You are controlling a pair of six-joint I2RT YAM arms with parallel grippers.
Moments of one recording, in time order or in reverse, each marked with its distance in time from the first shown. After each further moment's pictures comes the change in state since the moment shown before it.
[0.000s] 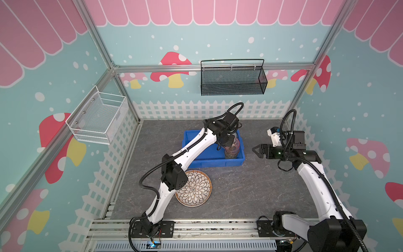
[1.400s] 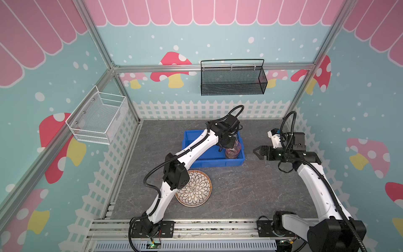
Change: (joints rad) left arm 0.000 0.038 -0.032 0.047 0.044 -0.039; right arm -0.013 -0.012 -0.027 -0.001 0.018 -0.019
